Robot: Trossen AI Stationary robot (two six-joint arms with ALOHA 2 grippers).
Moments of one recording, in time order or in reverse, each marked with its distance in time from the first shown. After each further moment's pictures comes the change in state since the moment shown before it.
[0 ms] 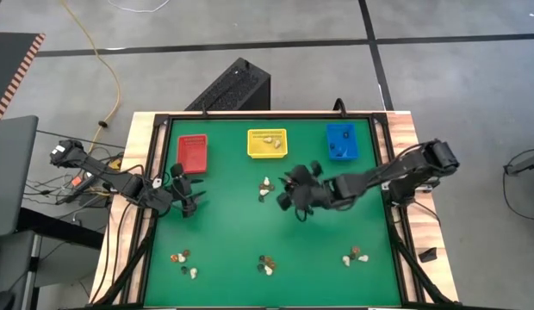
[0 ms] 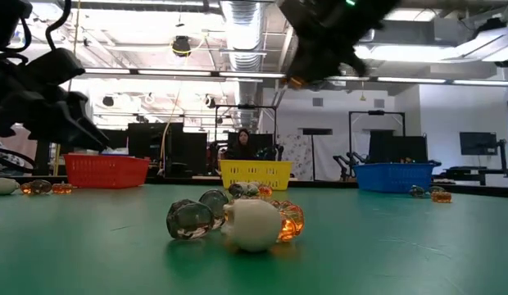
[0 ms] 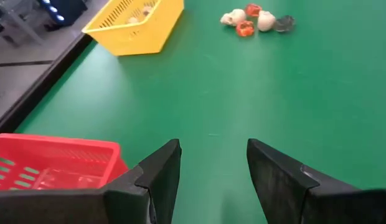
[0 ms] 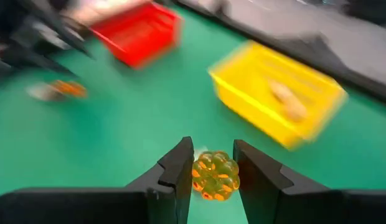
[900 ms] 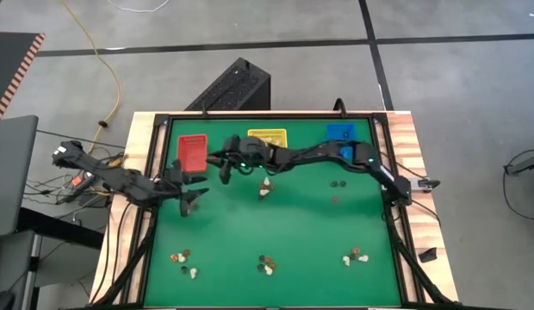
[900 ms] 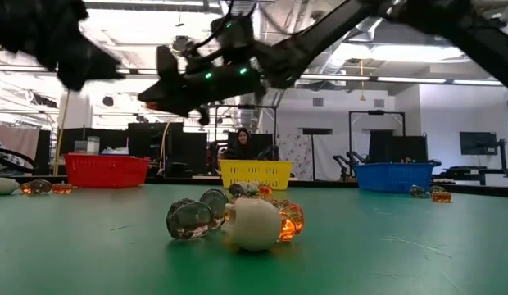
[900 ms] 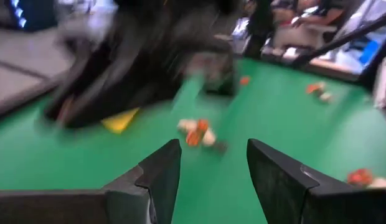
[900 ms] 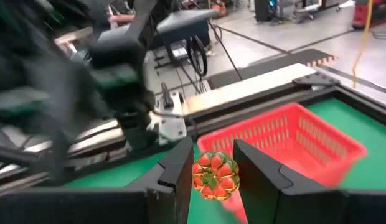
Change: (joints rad) left arm -0.002 -0.069 0.158 0.171 0.056 -0.130; right arm -0.389 0.759 0.646 0.708 -0.820 -0.382
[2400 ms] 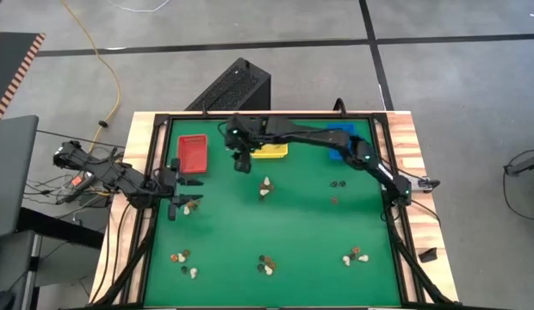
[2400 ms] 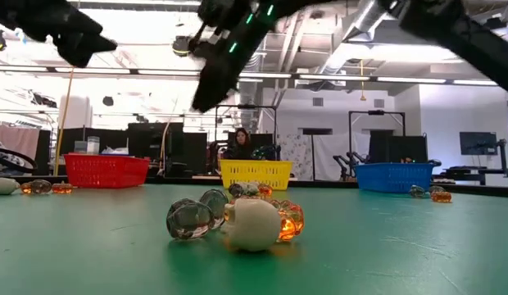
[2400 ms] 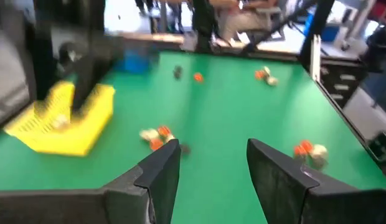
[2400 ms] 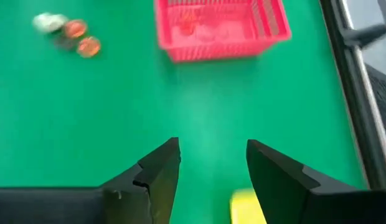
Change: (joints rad) left arm -0.002 -0.007 0.125 -0.143 0.212 0.098; right arm -0.045 -0.013 0.603 -1.381 0.022 -0.425
